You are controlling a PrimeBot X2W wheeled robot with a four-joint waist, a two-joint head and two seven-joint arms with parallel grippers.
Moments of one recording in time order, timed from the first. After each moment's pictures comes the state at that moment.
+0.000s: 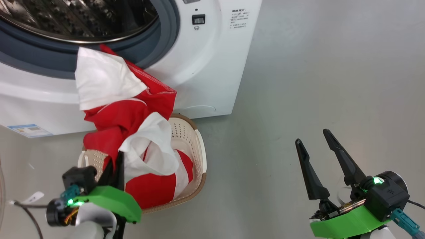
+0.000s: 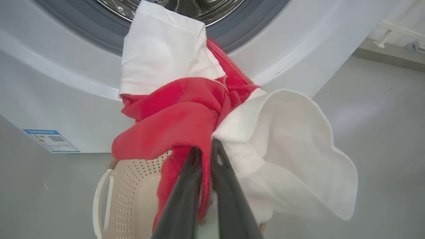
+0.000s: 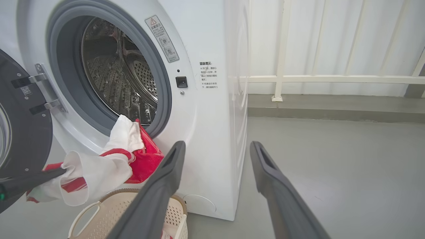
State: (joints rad) left arm -0.32 0.31 -0.43 0.29 -0.65 0.28 -0.14; right arm 0.00 -0.04 0.11 -0.10 0.22 0.13 -0.23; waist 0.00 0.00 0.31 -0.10
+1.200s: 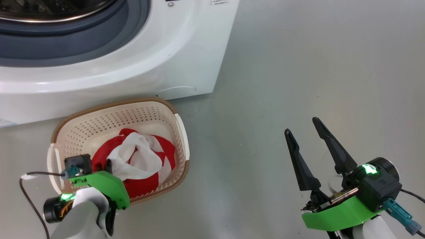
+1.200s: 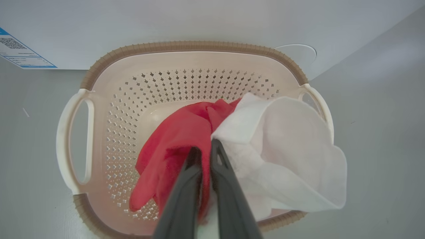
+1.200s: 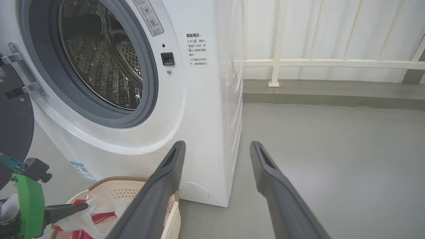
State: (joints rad) left arm -0.71 0.12 -0.45 1.22 -0.70 0.05 -0.24; right arm -0.07 -0.04 0.15 -0.10 0.22 0.13 -0.22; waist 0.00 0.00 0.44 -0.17
